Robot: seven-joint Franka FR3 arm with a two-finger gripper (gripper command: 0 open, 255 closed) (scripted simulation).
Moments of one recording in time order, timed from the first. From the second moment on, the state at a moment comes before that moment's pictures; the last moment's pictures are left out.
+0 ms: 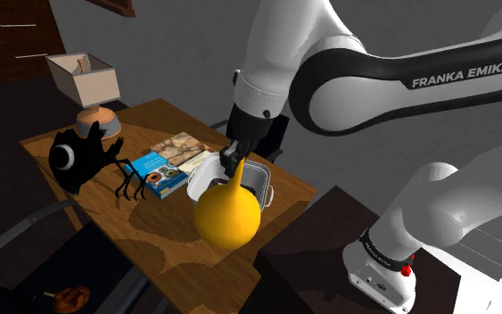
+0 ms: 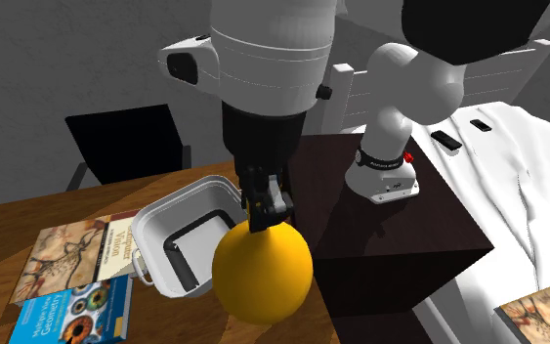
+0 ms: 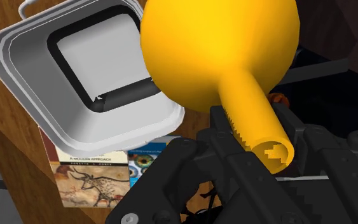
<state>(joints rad) 0.12 -0.41 0.59 -2.34 0.21 2.11 0.29</state>
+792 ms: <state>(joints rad) 0.11 -0.44 0.55 -2.22 0.20 1.95 0.27</state>
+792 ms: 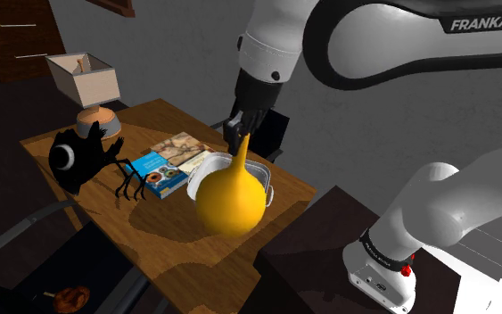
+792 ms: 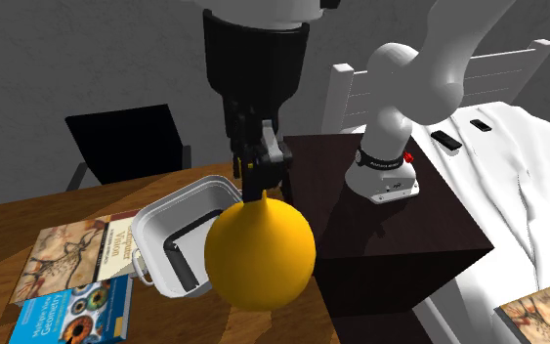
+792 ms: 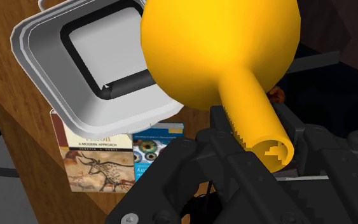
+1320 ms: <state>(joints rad) 0.04 -0.39 0.43 -2.08 0.14 1.85 0.13</state>
